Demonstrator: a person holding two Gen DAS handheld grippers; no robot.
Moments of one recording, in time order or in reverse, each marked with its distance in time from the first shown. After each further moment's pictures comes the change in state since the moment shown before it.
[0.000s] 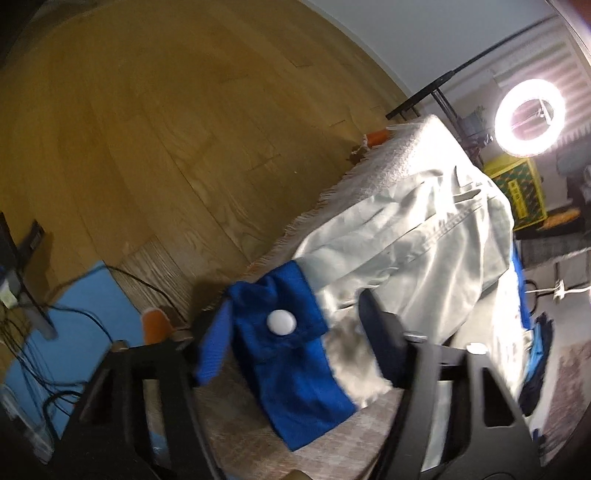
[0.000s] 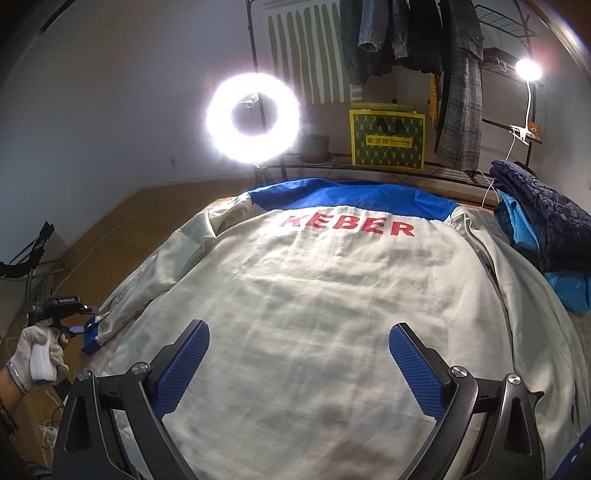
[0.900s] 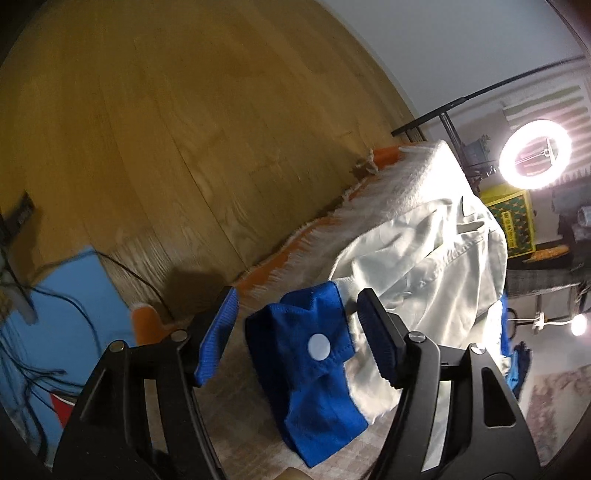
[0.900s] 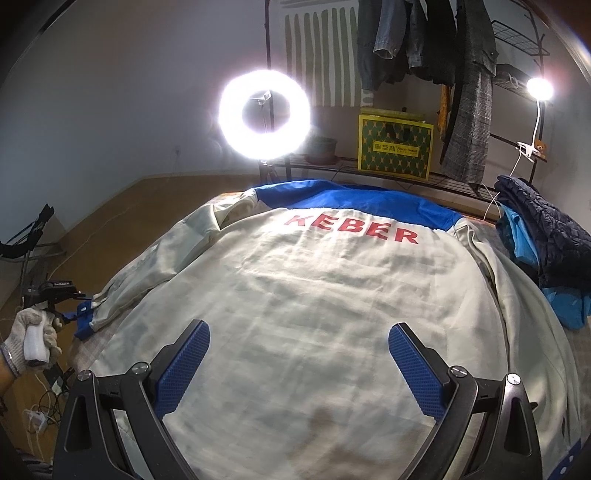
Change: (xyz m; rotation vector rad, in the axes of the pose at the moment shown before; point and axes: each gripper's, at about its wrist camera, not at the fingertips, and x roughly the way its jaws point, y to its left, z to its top) left arm 0.015 0.031 0.009 -0.146 0.012 -0.107; right arm 0.002 0.013 -0.004 -0.074 -0.004 -0.019
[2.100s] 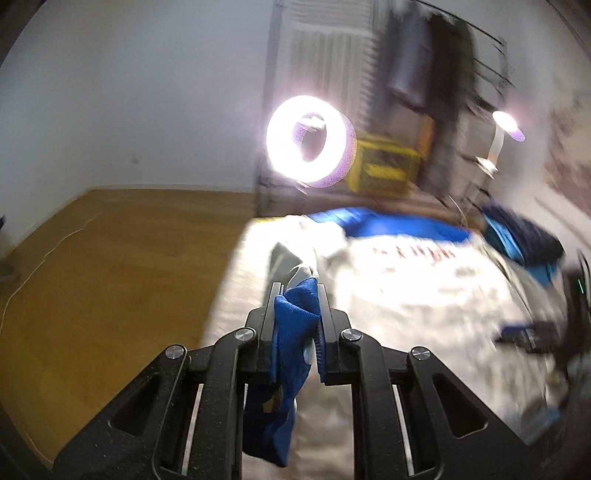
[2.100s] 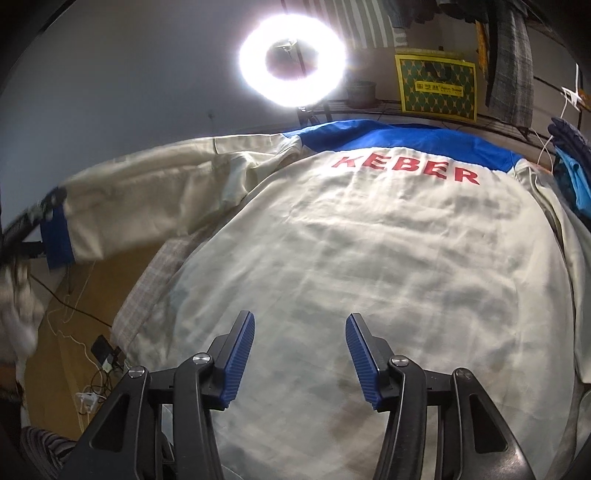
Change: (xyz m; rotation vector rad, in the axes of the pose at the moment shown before) left arm -0.169 -0.226 -0.172 0.998 -0.435 -0.074; right arm 0.036 0.002 -0.010 0.069 0.207 0.232
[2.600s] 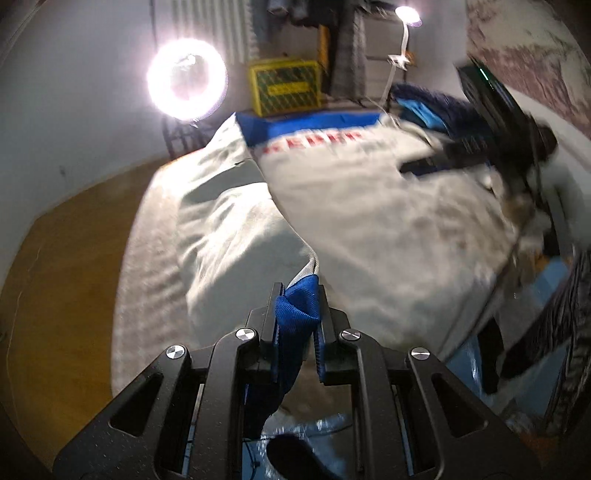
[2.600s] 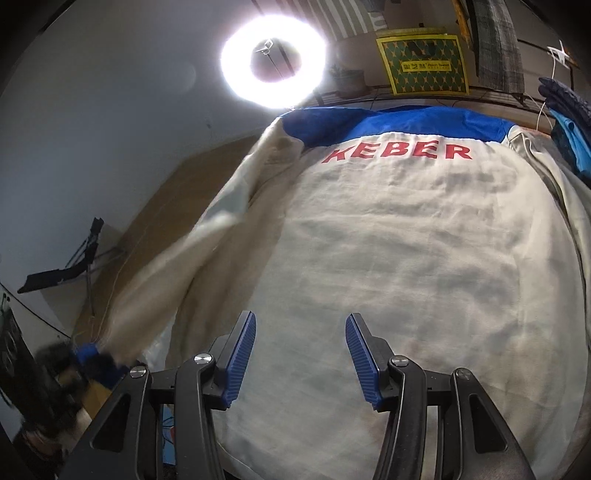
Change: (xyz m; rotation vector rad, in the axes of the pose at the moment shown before) left arm -0.017 -0.125 -0.107 0.298 0.235 -0.156; right arm -0.006 -0.031 0.002 0.114 0.018 0.088
